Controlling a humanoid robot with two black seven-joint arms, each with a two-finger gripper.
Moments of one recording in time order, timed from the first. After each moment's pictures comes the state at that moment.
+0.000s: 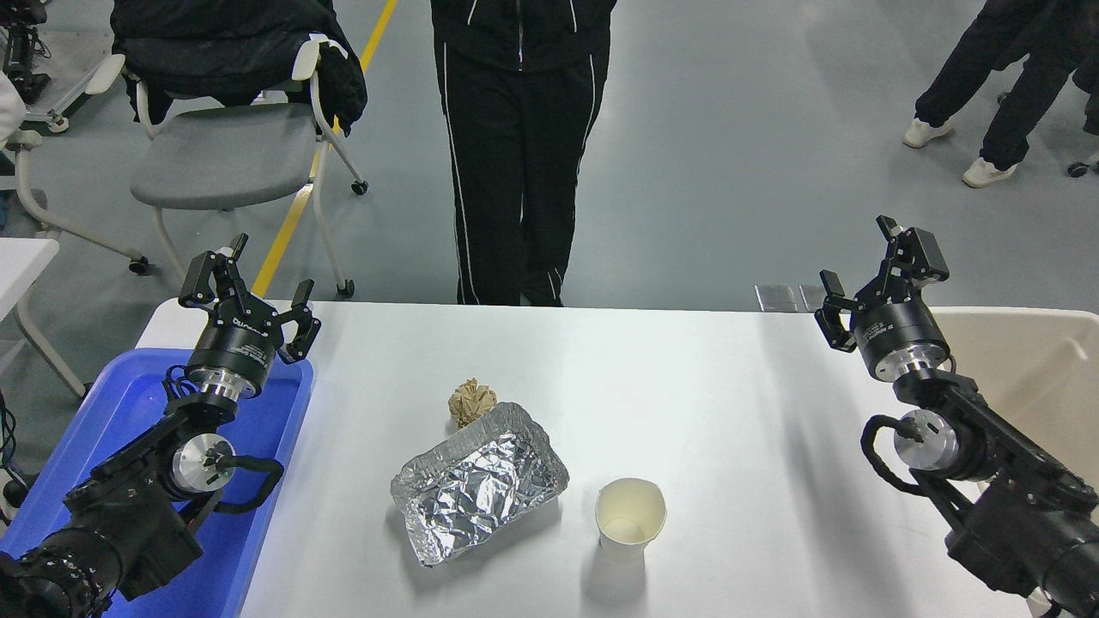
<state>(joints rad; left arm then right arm) -0.59 0.29 -0.87 -0.45 0.19 -0.49 -0.64 0.57 -0.30 0.91 0.78 -0.33 -0.01 0.47</state>
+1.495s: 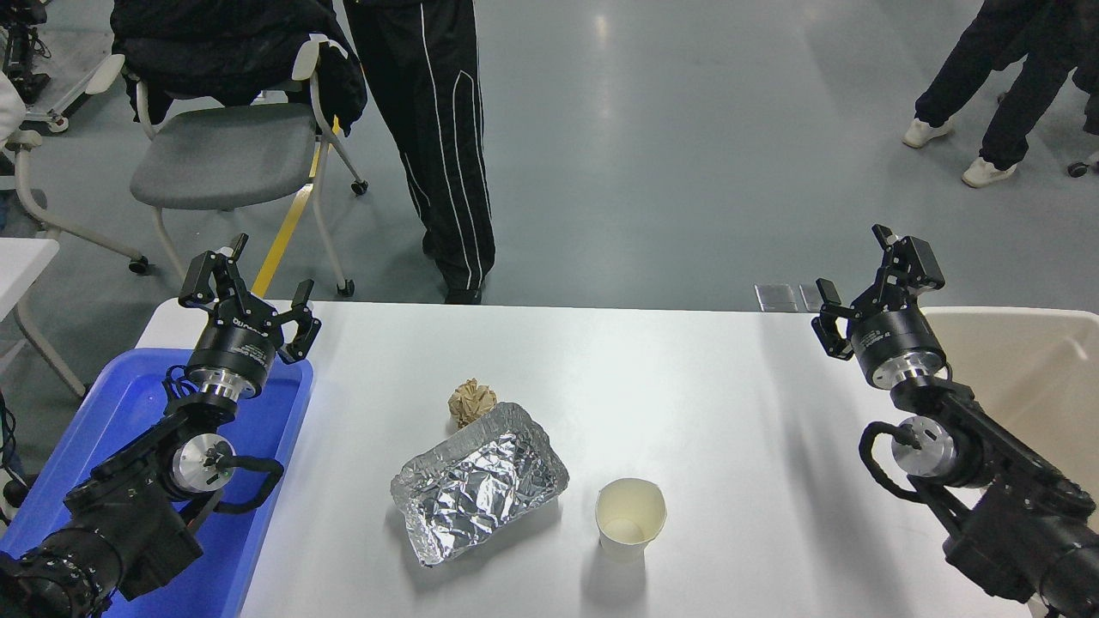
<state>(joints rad) -0.59 0.29 -0.87 -0.45 0.19 -0.49 -0.64 0.57 -0.31 0.91 0.74 -0.32 -0.01 0.47</state>
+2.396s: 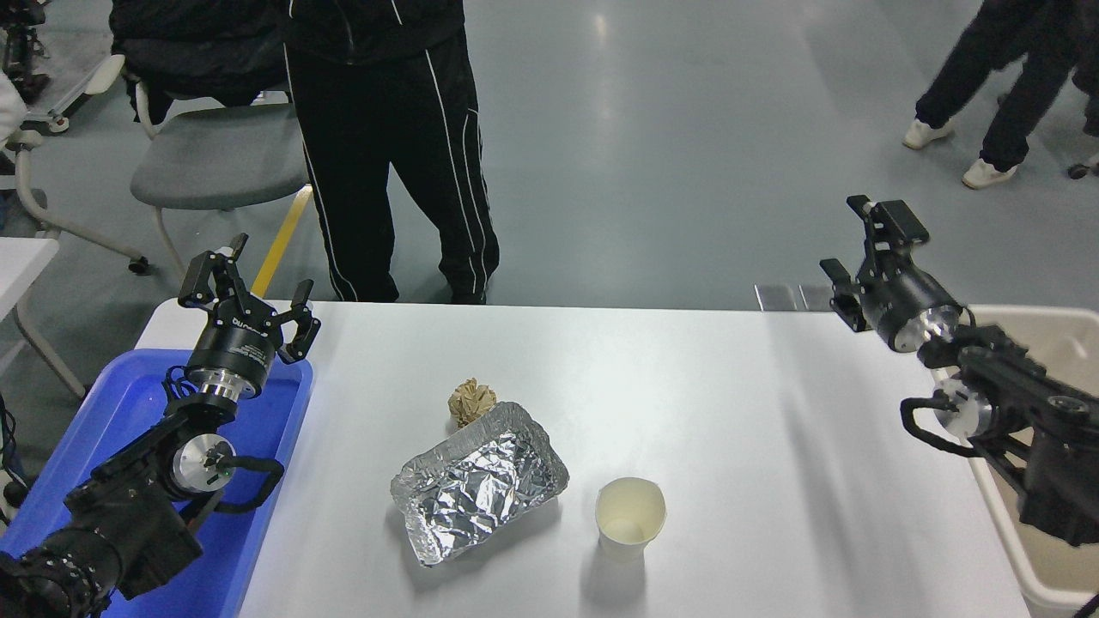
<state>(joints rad) -0.59 0.29 -0.87 -0.45 0.19 -0.49 -0.64 0.91 -0.53 0.23 0.74 -0.31 0.01 0.45</state>
